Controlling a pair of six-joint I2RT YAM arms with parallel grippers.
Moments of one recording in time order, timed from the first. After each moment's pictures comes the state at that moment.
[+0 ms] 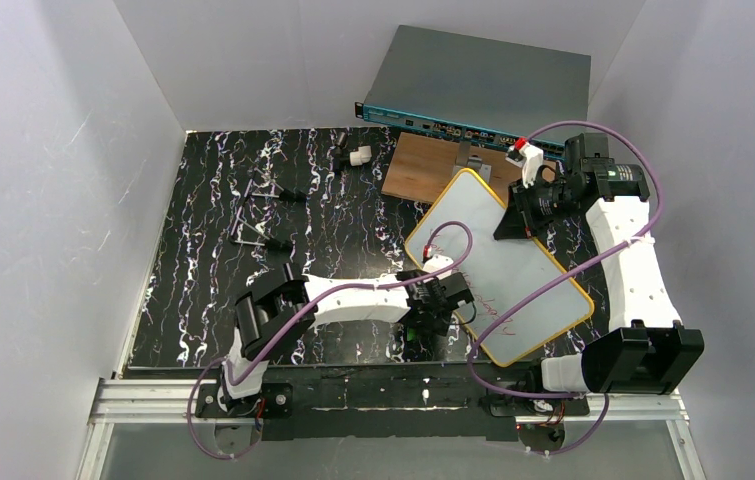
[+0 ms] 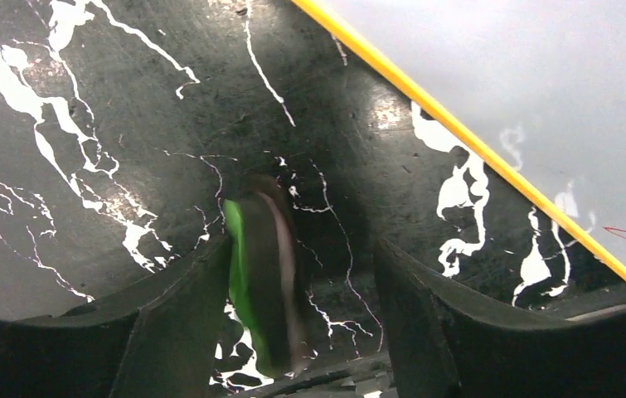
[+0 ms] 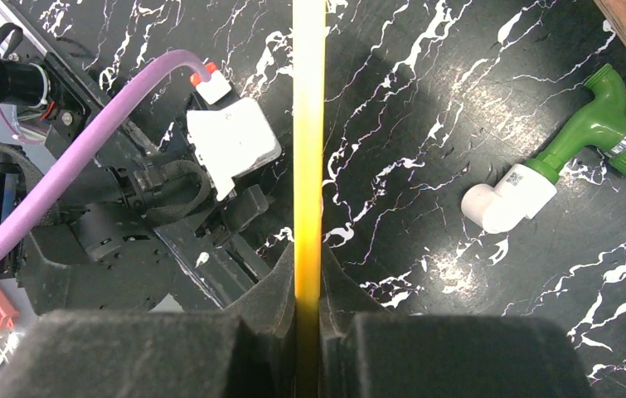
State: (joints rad) left arm -1.24 1.94 1.38 -0.65 -0.35 -0.86; right arm 0.02 1.35 1.47 -1.26 -0.74 -0.42
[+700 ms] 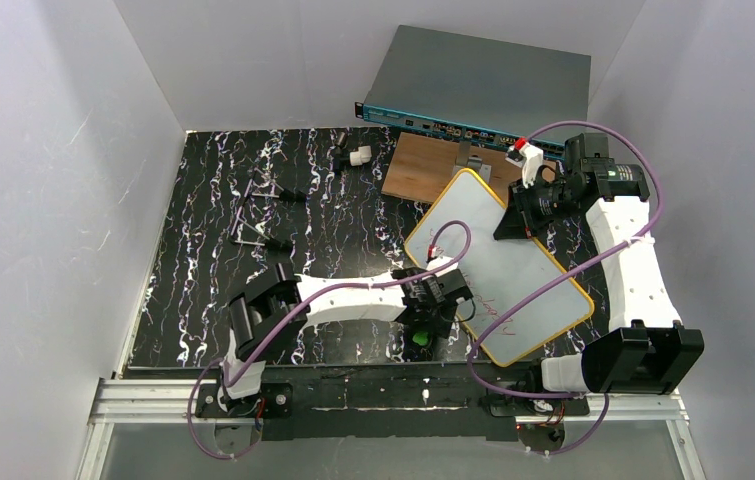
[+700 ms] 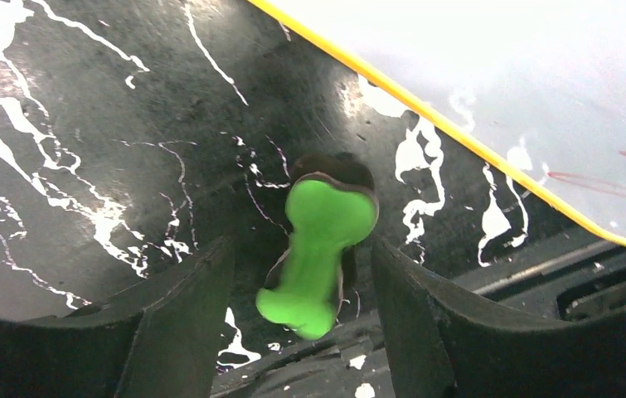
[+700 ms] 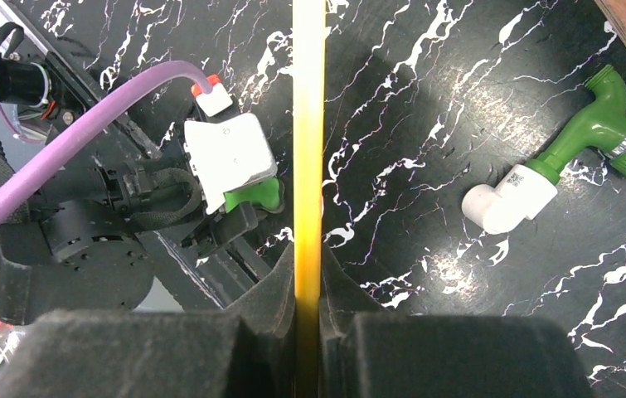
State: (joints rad) left arm -1.24 1.93 1.39 -0.66 -0.29 -0.81; right arm 0.02 1.35 1.47 -1.26 -0.74 -0.42
